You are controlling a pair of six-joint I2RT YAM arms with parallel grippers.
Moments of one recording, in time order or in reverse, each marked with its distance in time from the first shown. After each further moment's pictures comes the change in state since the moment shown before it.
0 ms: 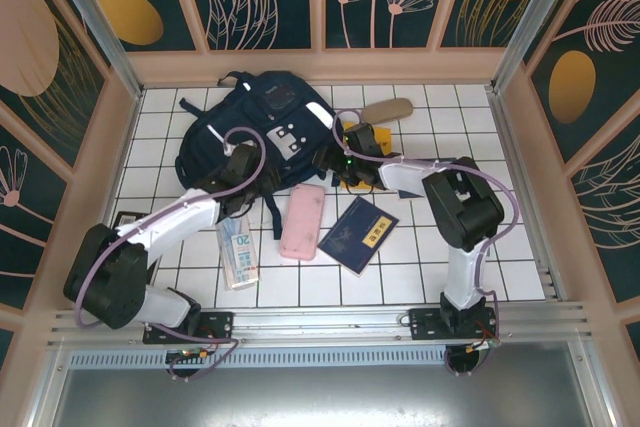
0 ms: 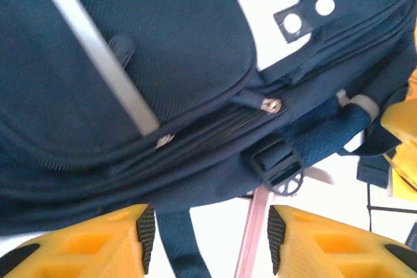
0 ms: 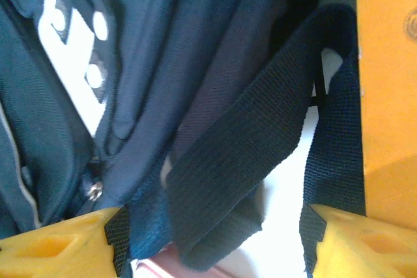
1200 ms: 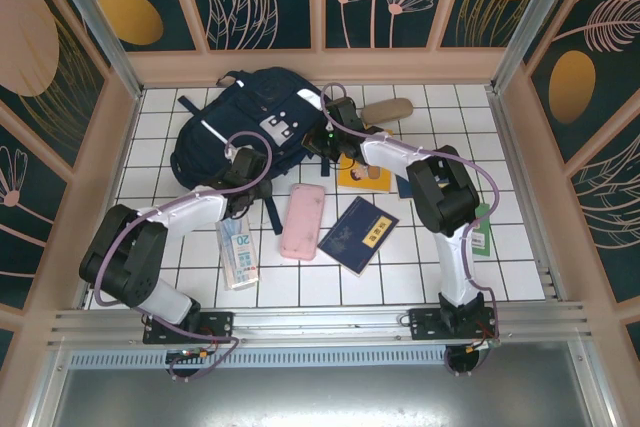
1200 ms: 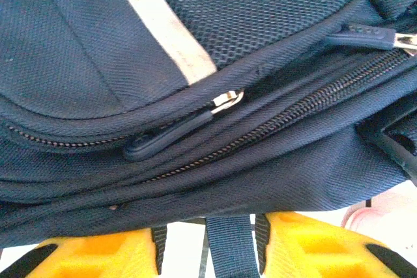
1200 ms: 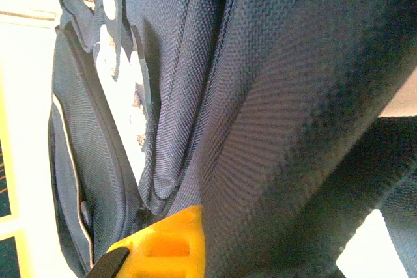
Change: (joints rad) left arm 0.035 0.134 0.003 0.083 -0.066 0.111; right arm 0.017 0.169 0.389 -0.159 -0.057 0.106
